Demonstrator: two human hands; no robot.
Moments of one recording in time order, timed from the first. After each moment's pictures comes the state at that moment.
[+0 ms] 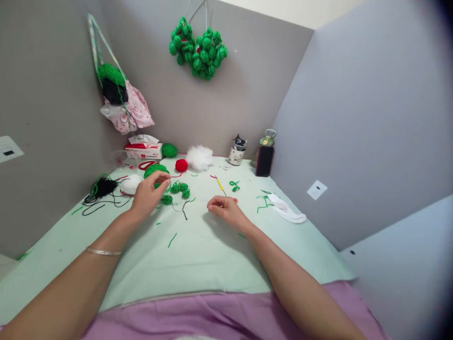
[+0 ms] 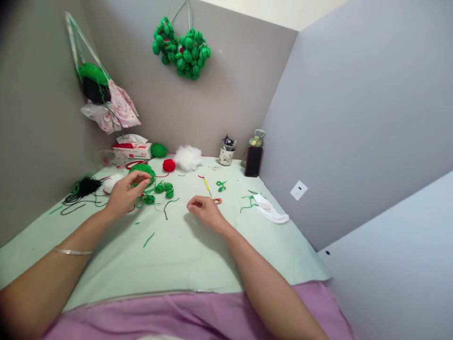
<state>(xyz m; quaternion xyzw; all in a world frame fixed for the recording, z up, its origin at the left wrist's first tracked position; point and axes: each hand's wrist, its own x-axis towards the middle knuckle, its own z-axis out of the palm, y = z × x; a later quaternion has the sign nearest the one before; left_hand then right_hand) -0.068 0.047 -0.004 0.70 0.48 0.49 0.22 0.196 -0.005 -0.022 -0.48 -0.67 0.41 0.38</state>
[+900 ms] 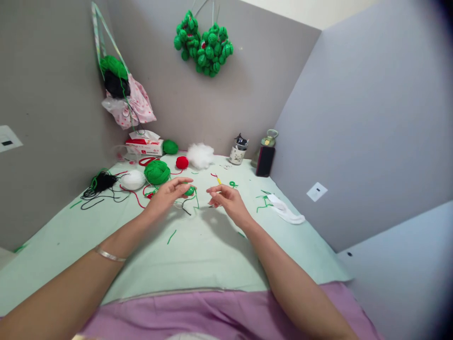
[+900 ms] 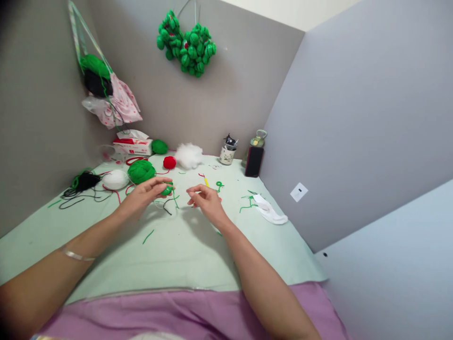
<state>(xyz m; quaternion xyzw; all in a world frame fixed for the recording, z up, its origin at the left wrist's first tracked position) -0.029 0.017 -0.001 0.63 0.40 0.45 0.49 0.192 -0.006 -0.001 -0.45 -0.62 0.44 0.47</state>
